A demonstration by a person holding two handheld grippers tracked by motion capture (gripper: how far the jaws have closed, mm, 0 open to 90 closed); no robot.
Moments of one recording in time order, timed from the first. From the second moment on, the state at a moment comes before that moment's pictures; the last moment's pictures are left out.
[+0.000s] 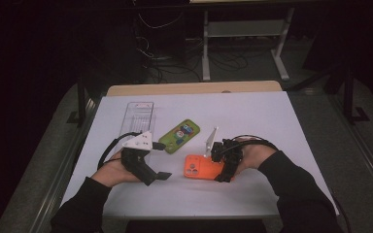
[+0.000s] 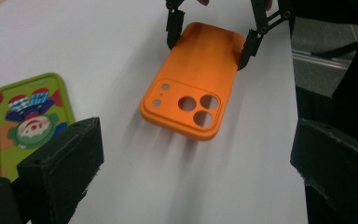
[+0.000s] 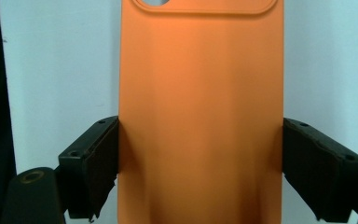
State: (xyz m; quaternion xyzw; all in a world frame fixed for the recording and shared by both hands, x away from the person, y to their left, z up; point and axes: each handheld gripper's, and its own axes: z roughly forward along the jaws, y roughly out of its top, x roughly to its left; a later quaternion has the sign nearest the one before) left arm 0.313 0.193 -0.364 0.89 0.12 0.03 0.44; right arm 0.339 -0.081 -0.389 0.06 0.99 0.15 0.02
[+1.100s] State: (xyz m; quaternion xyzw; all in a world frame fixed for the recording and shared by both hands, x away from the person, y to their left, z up) left arm 0.343 0.123 -0.383 0.93 0.04 -0.02 0.37; right arm 0.345 -0.066 -0.370 0.01 0.99 0.16 0.03
